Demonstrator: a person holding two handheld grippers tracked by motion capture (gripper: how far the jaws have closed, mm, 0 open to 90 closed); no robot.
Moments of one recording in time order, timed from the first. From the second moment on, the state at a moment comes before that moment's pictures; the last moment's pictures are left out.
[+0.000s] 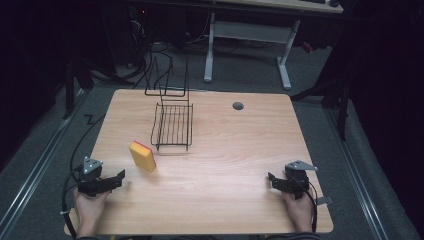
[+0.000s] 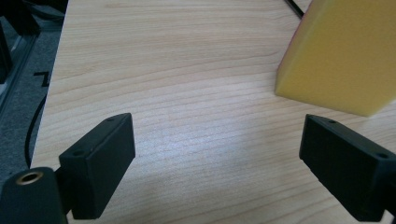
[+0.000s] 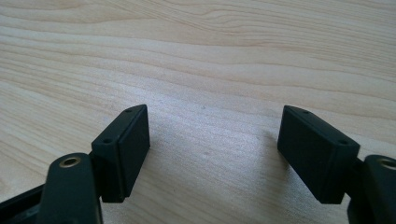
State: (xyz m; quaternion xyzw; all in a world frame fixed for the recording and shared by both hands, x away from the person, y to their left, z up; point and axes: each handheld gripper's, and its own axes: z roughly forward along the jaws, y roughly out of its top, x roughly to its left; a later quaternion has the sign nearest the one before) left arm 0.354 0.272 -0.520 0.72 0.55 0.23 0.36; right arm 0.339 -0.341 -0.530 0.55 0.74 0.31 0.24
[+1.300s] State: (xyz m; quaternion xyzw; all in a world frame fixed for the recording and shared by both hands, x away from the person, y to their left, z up) left arm 0.343 0.221 -0.486 0.76 0.47 0.21 0.40; right arm 0.339 -0.341 -0.530 0.55 0.74 0.31 0.24
